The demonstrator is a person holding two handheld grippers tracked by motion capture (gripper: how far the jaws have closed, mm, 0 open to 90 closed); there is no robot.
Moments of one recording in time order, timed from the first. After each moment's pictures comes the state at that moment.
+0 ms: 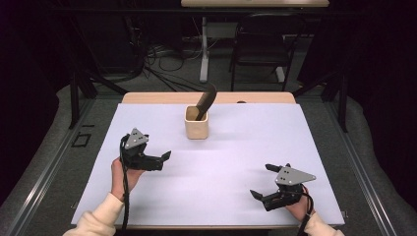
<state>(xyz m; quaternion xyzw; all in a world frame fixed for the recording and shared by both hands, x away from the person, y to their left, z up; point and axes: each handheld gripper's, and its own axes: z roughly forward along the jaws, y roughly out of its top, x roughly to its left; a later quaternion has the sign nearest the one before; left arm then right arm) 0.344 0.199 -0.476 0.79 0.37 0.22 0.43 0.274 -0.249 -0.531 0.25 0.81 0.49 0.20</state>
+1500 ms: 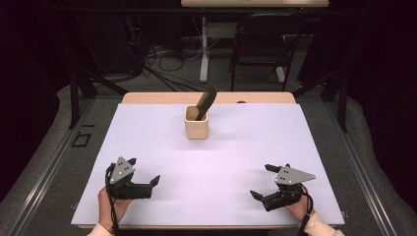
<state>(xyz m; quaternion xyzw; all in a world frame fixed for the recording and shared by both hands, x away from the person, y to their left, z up) 0.276 0.227 -0.513 0.78 0.39 0.24 0.43 0.275 -0.249 -0.532 0.25 0.81 0.49 0.19</state>
